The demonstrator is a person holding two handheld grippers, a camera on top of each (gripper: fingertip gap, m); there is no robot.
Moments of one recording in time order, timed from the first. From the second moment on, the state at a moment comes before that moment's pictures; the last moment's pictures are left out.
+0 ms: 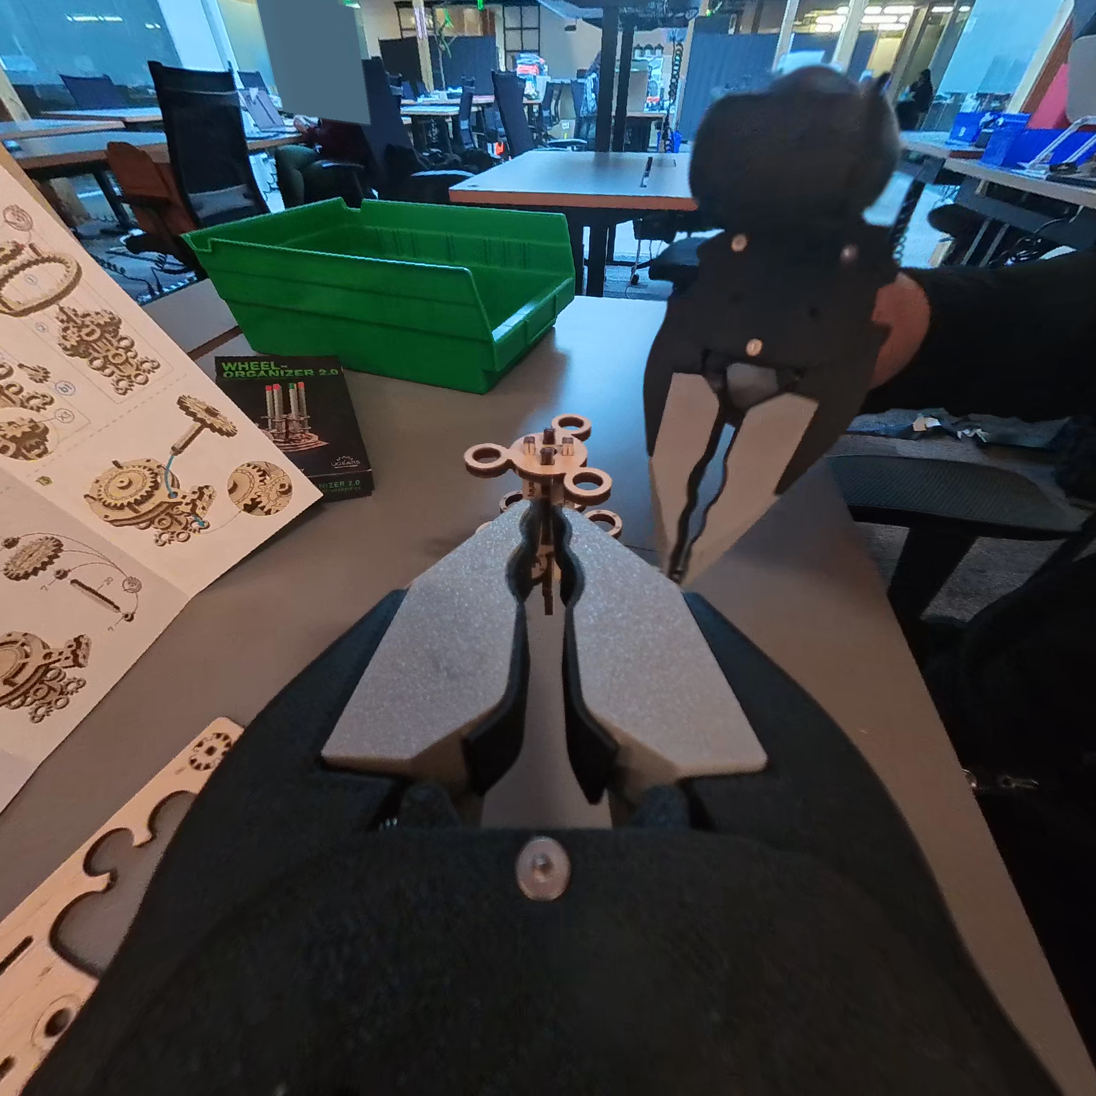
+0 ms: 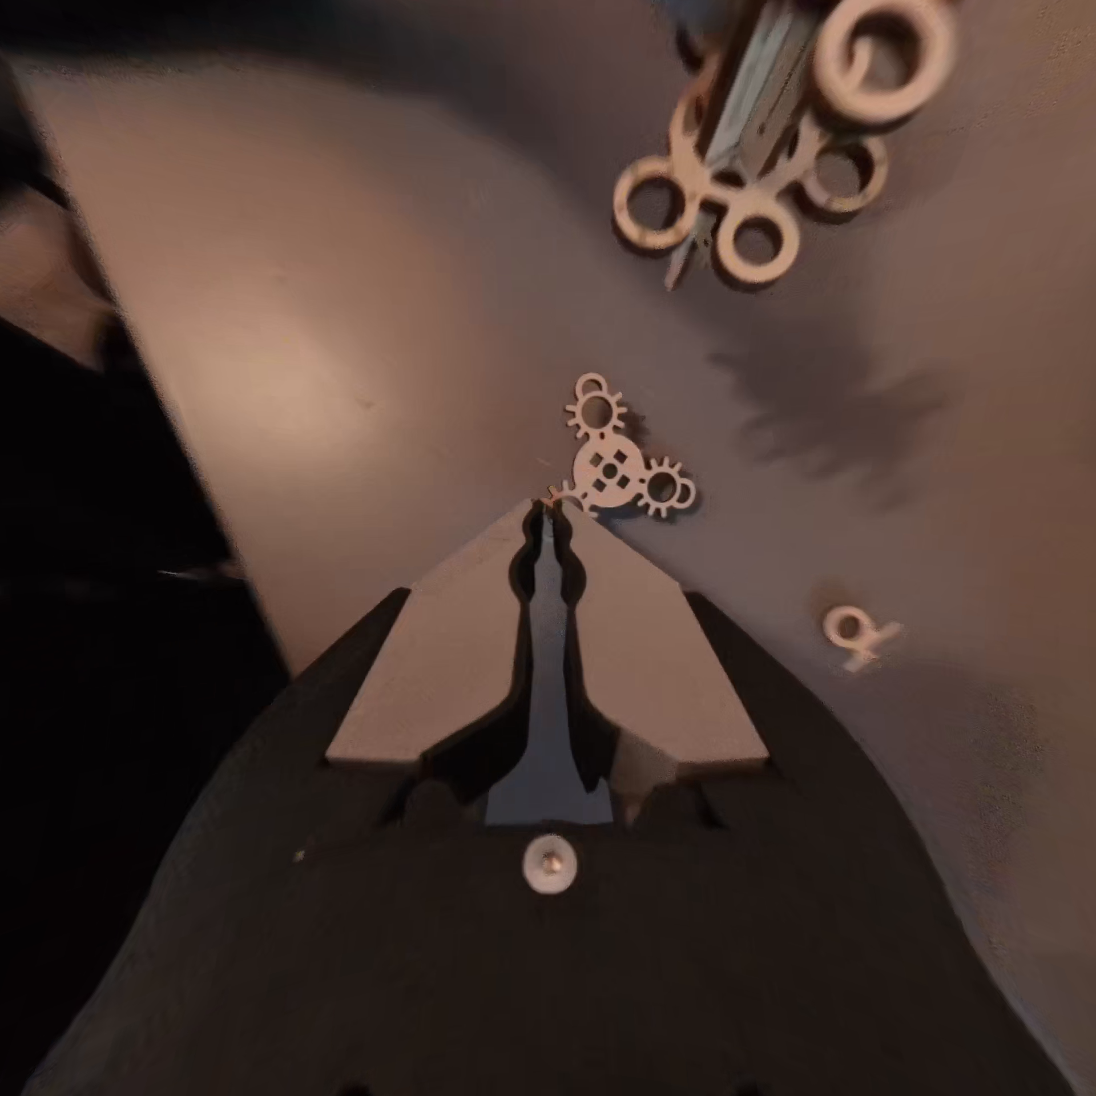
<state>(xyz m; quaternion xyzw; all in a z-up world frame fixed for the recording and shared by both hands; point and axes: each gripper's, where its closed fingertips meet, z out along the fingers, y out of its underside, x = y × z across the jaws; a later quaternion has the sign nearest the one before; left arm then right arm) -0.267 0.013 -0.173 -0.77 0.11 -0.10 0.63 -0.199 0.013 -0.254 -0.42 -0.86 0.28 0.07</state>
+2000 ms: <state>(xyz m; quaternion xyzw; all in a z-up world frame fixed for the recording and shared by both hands) -0.237 0.012 -0.197 -0.77 0.19 -0.13 0.59 -0.185 0.061 -0.242 -0.36 -0.86 0.37 0.02</state>
